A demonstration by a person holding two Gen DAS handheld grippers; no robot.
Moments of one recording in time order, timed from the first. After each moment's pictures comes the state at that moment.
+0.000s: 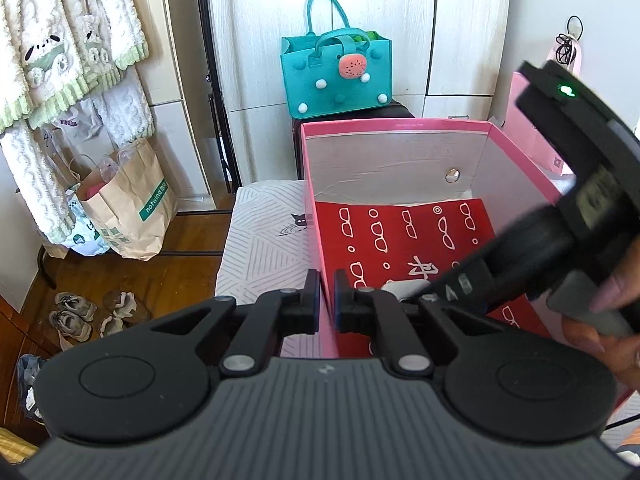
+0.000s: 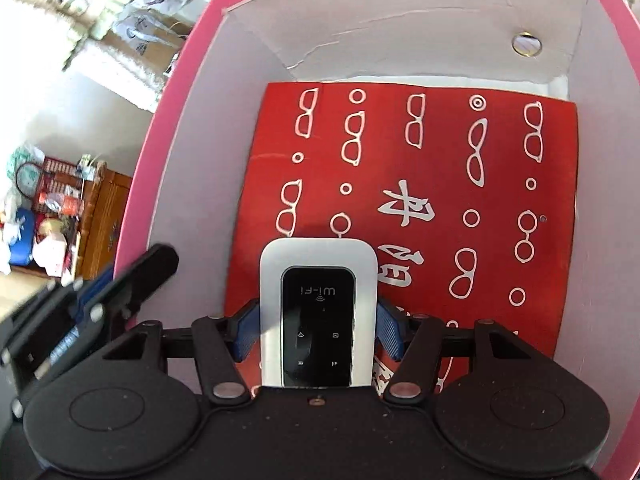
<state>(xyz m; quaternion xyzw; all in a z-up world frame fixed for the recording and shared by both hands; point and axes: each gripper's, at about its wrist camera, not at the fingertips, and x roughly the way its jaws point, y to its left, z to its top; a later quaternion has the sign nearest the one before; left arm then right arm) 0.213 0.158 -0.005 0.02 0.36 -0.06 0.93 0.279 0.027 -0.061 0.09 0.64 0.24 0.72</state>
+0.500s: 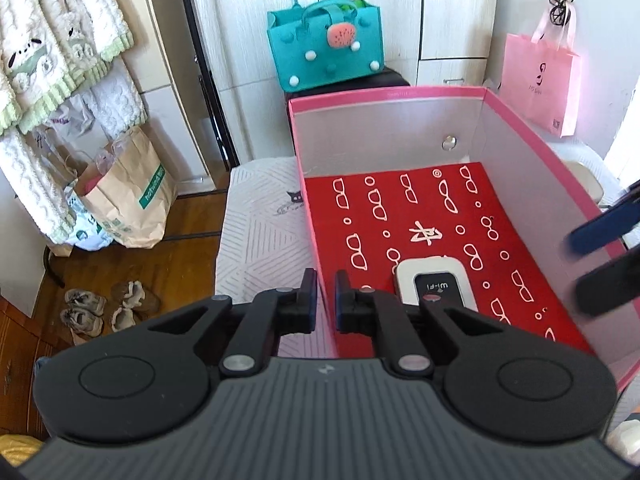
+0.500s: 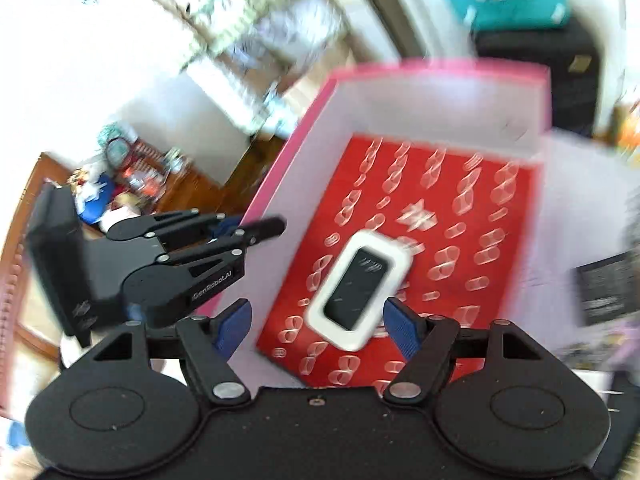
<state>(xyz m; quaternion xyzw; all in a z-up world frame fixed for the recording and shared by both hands) 0.223 0.148 -0.005 0.06 0.41 -0.06 0.91 0.219 -0.056 0.039 0.06 0.52 0.32 0.79</state>
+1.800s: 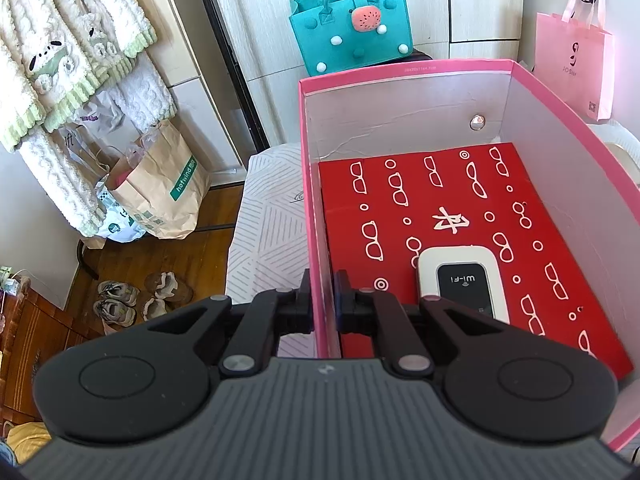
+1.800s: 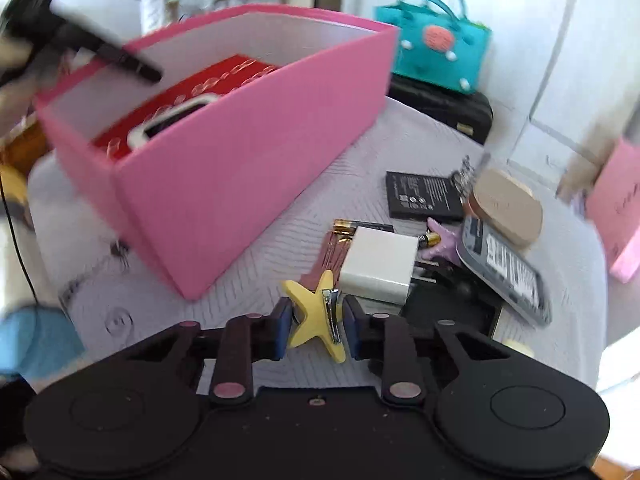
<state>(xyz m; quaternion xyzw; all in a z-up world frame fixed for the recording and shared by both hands) 0.227 0.127 -0.019 0.09 0.42 -0.01 0.90 0.143 -0.146 -0.040 -0.11 0.45 0.23 0.86</state>
